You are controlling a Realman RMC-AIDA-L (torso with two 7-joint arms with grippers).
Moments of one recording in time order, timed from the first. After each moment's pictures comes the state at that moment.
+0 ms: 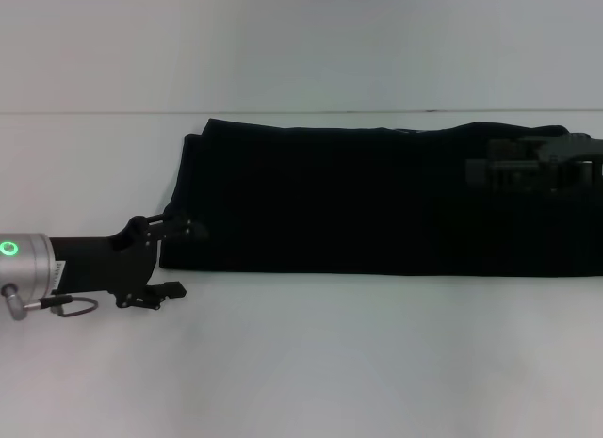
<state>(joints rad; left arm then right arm) -0.65 -2.00 0.44 0.46 2.35 1.31 -2.86 0.73 1.93 -0.47 -0.59 -2.20 -1.53 1.69</state>
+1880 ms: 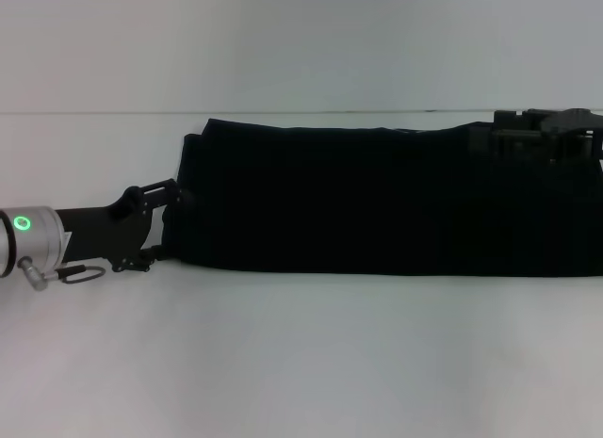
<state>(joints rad) -0.69 -2.02 0.43 0.44 2.32 1.11 -2.79 0.74 1.94 -0.45 -0.60 -2.15 -1.47 1.70</state>
